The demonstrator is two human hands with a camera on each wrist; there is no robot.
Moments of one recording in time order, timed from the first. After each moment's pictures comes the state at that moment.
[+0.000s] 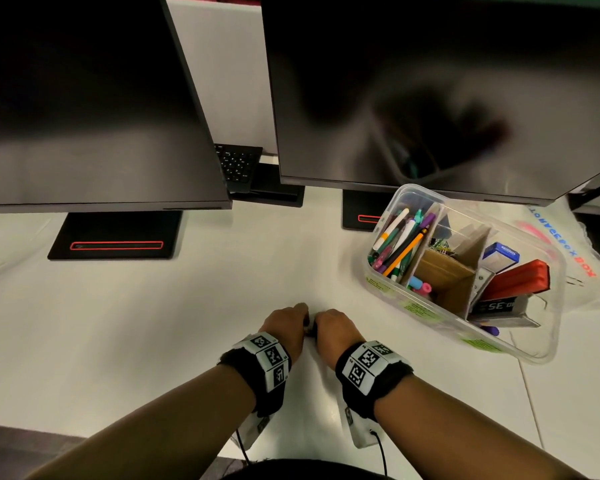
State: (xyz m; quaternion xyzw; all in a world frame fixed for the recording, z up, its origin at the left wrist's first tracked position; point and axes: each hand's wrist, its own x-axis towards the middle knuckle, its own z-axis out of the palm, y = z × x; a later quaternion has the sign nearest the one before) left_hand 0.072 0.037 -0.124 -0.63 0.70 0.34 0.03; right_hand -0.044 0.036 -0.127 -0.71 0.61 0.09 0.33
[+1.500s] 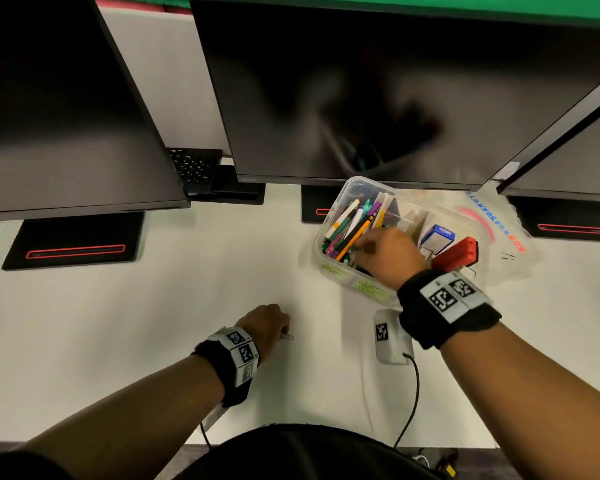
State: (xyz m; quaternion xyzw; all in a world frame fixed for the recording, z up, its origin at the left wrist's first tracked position) left_hand 0.059 0.046 -0.136 -0.51 0.81 0.28 0.09; right_hand -0.159 0.004 -0.001 -0.64 0.71 -0.11 0.26
